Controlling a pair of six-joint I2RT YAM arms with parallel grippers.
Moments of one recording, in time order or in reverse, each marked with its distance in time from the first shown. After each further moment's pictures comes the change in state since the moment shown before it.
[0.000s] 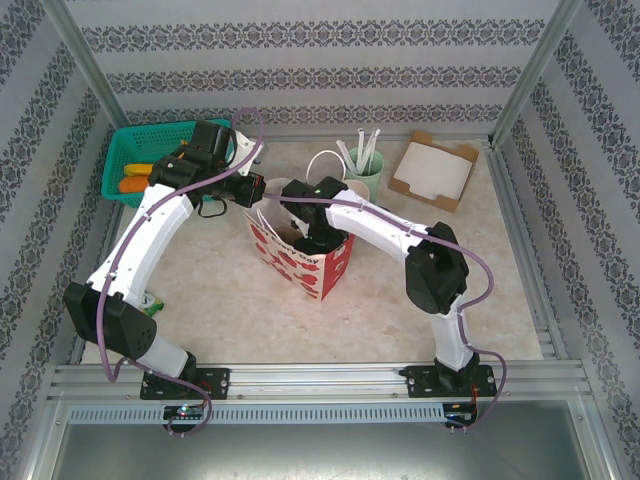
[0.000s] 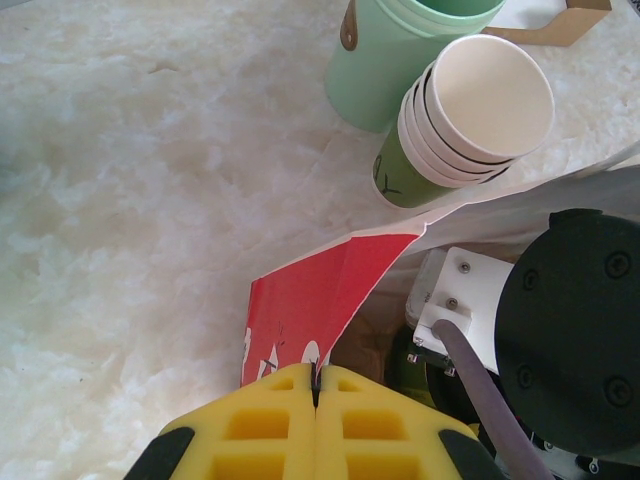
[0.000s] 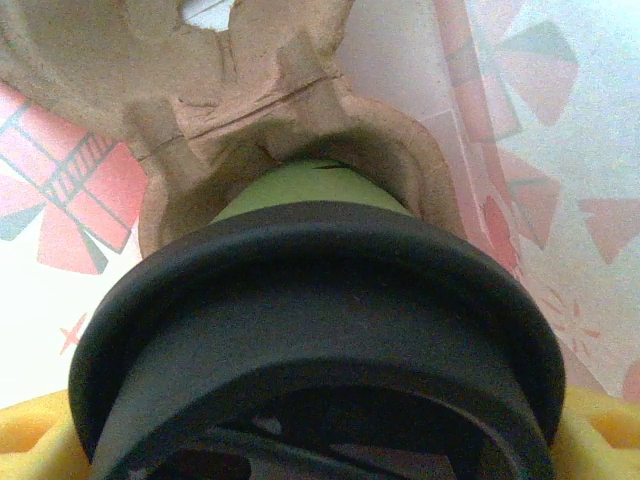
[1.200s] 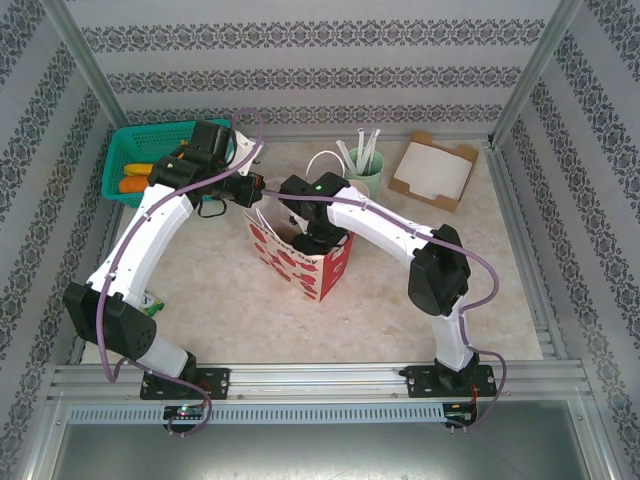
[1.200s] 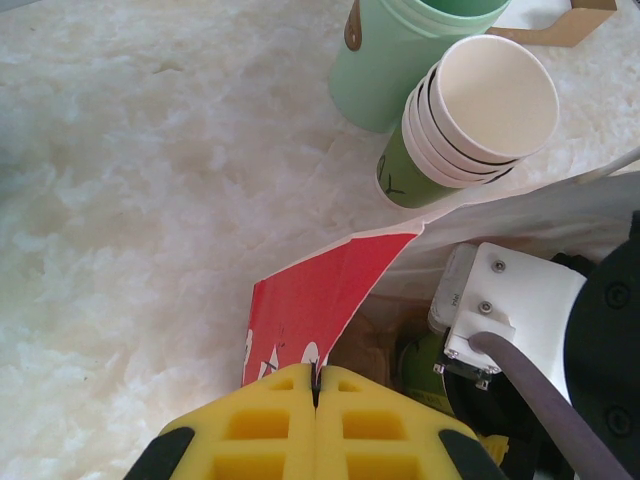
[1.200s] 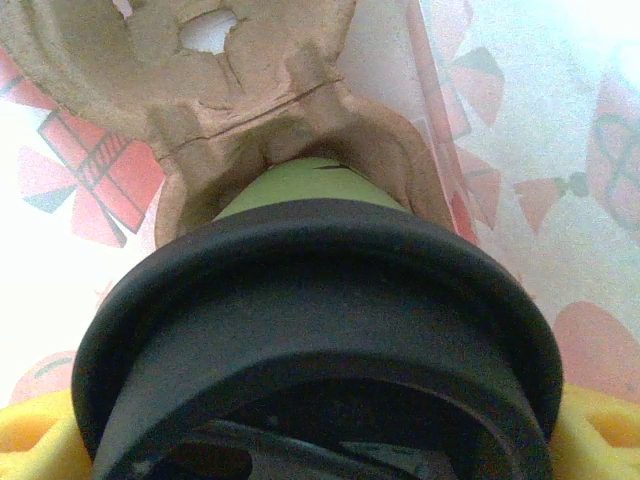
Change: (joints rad) left arm 0.000 -0.001 0.000 0.000 -0.007 0.000; right arm 0.013 -0.021 0.061 -0.053 0.027 0.000
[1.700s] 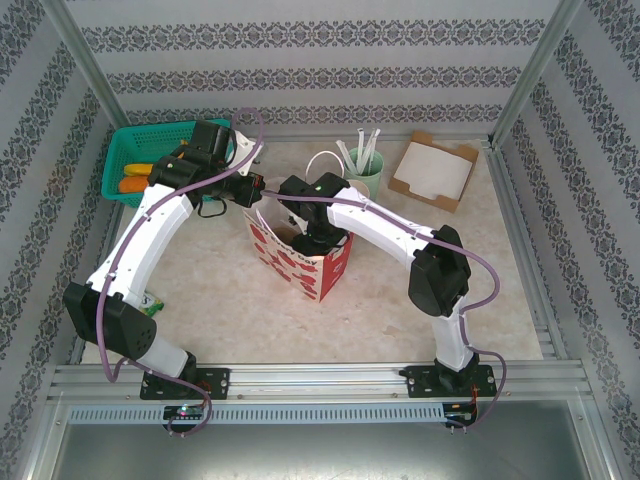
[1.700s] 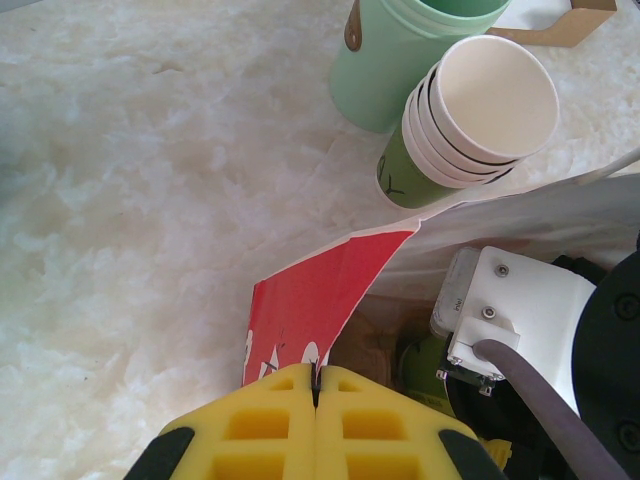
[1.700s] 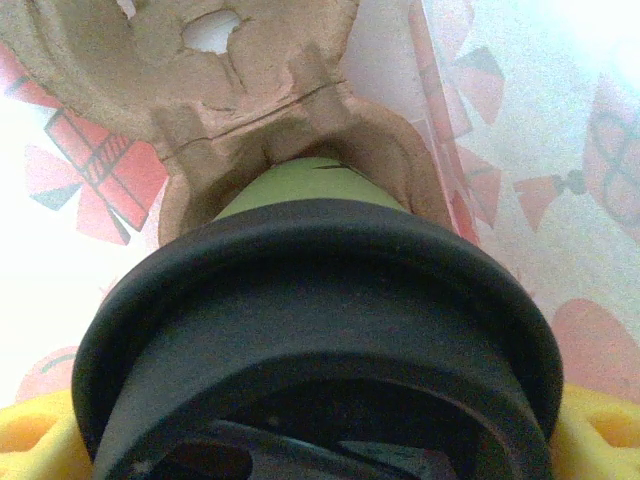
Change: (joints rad) left arm 0.000 0.000 0.000 0.000 0.000 0.000; right arm 0.007 -0.007 0.000 0.000 0.007 0.000
